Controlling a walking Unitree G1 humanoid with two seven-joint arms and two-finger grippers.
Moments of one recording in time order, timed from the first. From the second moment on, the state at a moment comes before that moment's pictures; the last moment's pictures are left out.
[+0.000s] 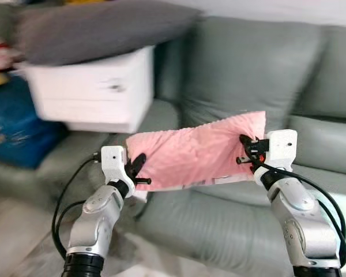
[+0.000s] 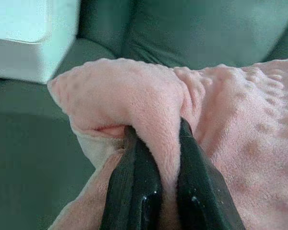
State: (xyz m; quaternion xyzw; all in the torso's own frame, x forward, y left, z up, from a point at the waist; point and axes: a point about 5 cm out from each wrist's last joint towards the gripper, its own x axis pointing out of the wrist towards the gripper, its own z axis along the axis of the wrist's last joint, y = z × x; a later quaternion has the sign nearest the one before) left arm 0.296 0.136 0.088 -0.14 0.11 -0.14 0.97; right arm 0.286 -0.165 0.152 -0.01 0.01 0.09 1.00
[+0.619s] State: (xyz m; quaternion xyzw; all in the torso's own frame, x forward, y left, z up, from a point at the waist) left arm 0.293 0.144 0.084 -0.14 0.12 -0.12 0.98; right arm 0.287 -0.156 0.152 -0.01 0.01 0.11 0.99
